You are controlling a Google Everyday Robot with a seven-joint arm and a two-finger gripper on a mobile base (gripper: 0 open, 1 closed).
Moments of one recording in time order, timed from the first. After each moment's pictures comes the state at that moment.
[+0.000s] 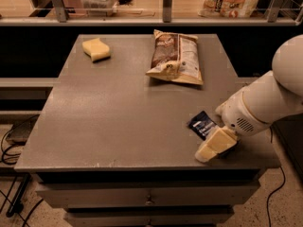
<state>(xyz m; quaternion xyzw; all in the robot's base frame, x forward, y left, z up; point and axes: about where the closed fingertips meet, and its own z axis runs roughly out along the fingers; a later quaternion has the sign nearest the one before) 0.453 -0.147 0.818 -0.50 0.83 0.10 0.21</state>
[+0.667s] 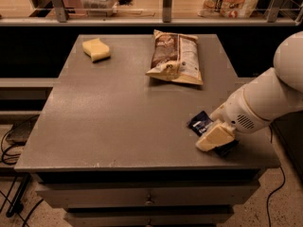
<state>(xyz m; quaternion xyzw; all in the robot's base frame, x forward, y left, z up) 0.455 -0.148 0.819 -0.49 0.84 0.11 0.20</state>
